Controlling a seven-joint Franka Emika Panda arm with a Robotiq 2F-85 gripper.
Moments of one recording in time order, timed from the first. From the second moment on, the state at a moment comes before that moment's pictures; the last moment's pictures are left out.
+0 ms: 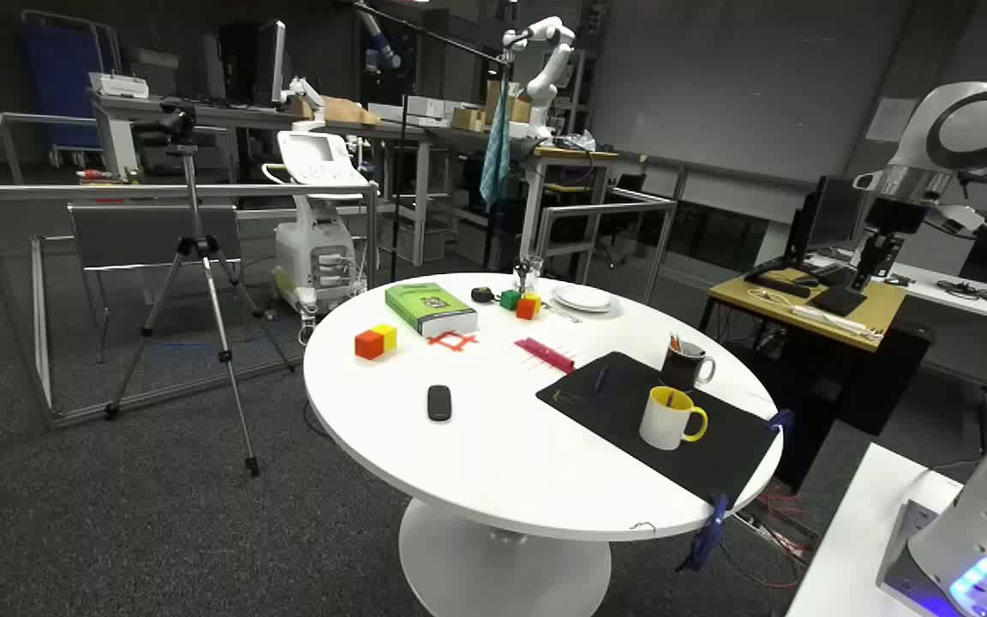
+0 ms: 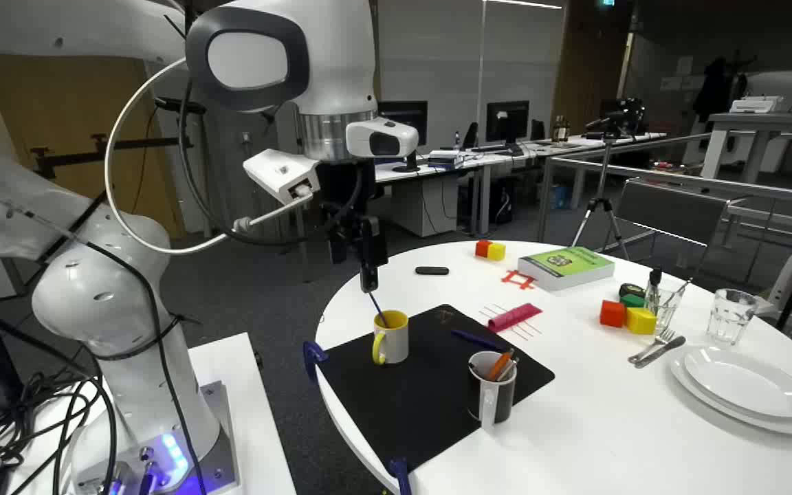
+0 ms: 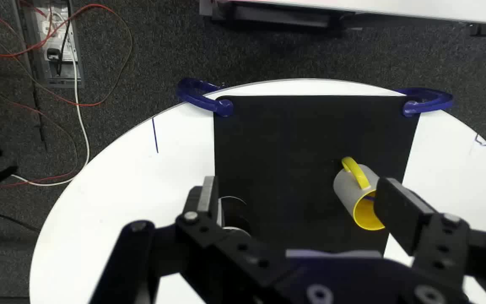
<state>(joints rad) -0.16 -0.77 -0.36 -2.61 -0.20 1.89 -0.44</state>
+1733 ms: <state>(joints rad) -0.16 -0.63 -0.33 -2.65 -0.17 2.26 -0.21</state>
